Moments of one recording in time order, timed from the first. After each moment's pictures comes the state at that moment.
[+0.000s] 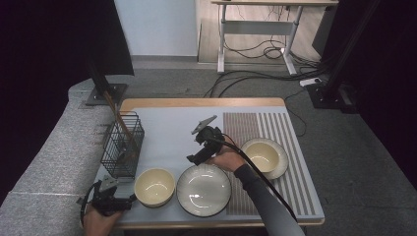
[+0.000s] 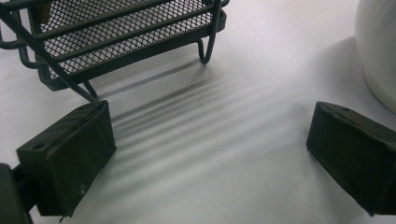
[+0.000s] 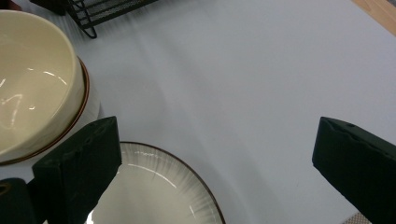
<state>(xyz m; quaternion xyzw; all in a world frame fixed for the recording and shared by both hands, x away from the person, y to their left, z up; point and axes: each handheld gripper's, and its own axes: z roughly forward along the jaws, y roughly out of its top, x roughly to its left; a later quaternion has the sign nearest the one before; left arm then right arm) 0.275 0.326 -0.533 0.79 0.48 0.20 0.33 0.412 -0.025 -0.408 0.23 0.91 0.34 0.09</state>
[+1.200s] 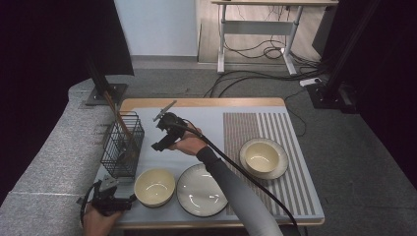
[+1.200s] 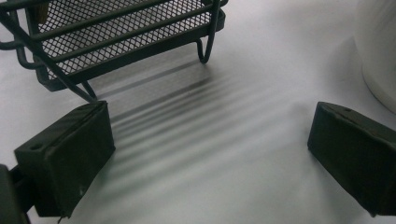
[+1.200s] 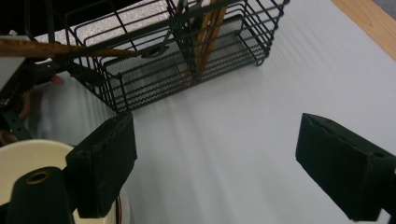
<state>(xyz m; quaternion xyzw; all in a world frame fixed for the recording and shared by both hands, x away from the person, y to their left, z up) 0.275 0.327 -0.533 0.79 0.48 0.20 0.32 0.448 0.082 -0.388 0.18 0.91 0.36 0.05</state>
